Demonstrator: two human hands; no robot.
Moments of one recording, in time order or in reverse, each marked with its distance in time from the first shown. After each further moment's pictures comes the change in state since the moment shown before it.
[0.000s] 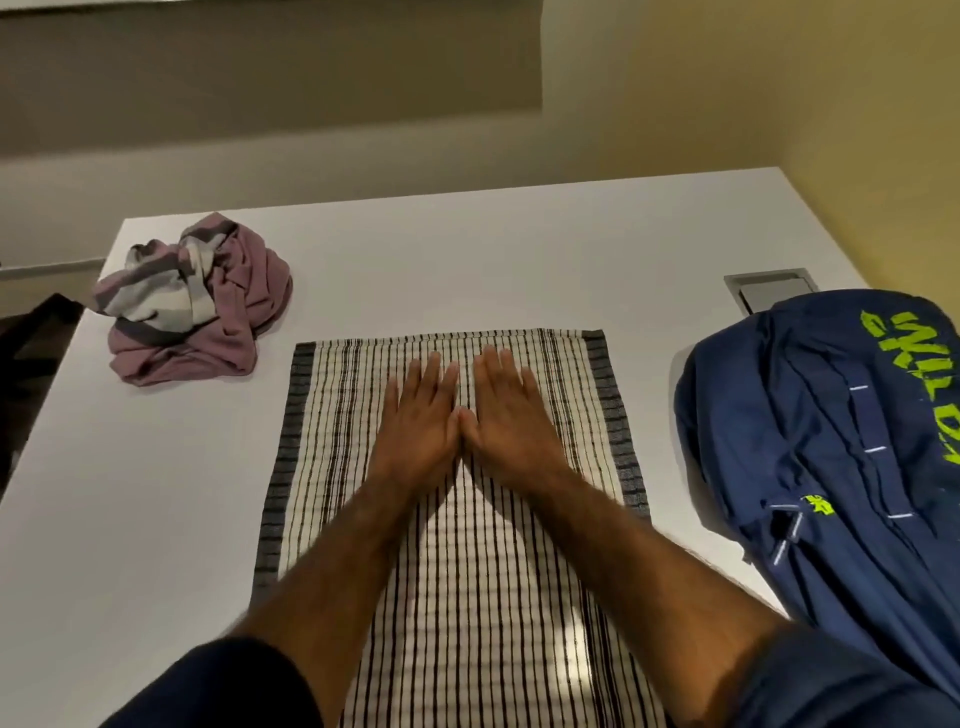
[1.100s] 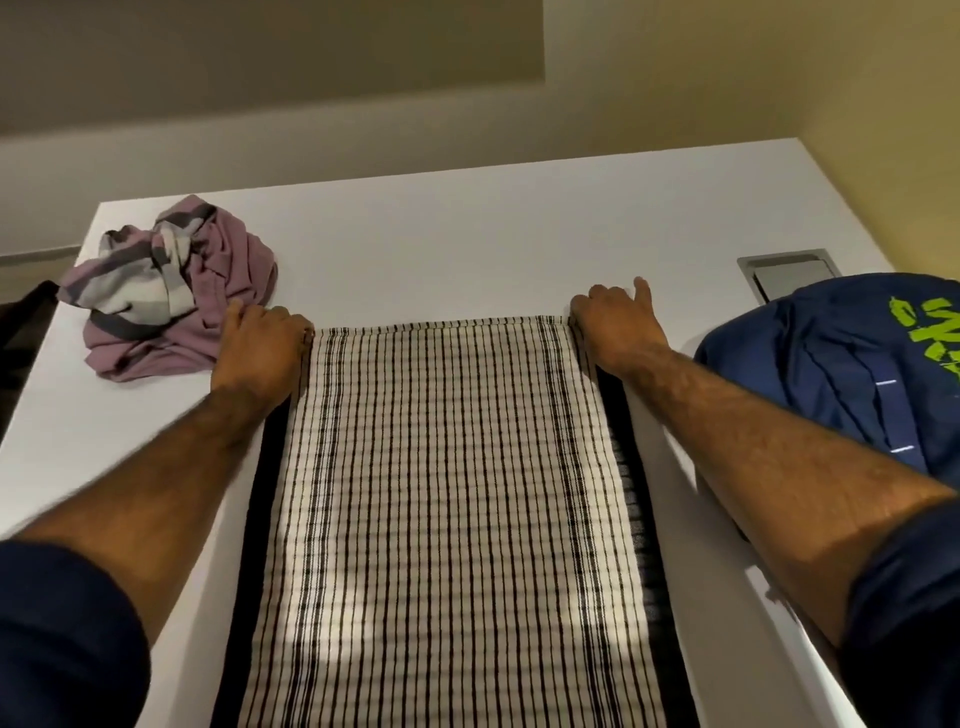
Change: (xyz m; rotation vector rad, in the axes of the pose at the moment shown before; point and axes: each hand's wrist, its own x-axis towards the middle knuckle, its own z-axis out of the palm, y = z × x) left_hand 0.057 -0.156 -0.078 0.354 0.211 -0.062; right_hand 0.072 0.129 -0.076 -0.383 -0.052 0.088
